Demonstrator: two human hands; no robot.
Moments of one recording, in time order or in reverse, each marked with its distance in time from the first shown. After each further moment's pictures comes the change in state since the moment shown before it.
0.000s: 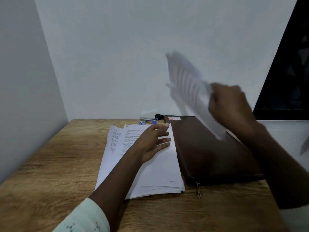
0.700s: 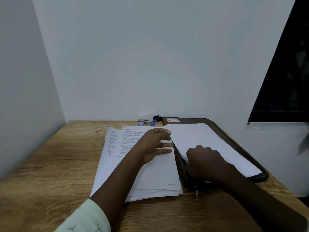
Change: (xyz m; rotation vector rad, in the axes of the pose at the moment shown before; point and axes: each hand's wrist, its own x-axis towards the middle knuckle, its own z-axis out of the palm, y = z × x) left_hand 0.014 -0.002 0.003 0.128 0.005 -0.069; right_hand -0.081 -0.013 0.056 -0.273 -0.703 -0.130
